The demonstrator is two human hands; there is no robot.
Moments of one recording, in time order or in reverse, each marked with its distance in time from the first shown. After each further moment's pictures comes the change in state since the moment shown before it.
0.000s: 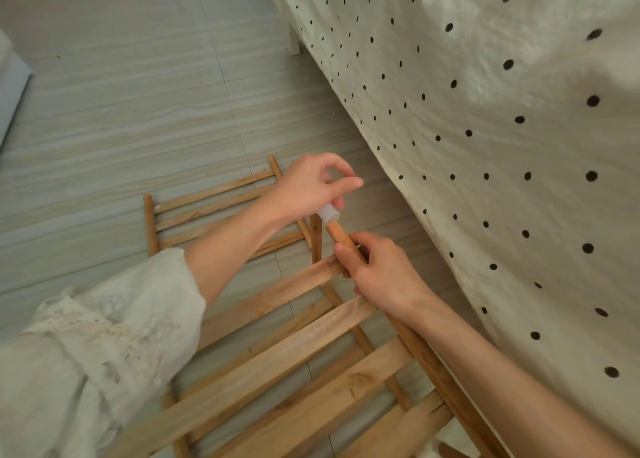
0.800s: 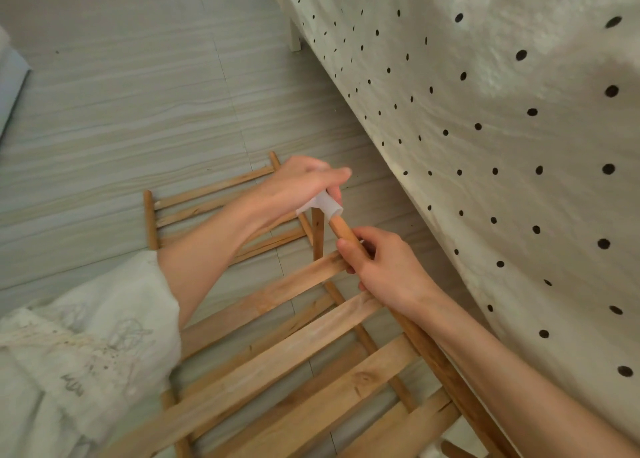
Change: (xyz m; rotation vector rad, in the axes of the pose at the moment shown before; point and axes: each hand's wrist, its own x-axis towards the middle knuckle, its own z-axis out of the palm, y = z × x) left_hand -0.005 -0.011 -0.014 -0.185 -0.079 -0.079; right_hand 0.000 0.000 -0.001 -0.001 0.005 -0.024
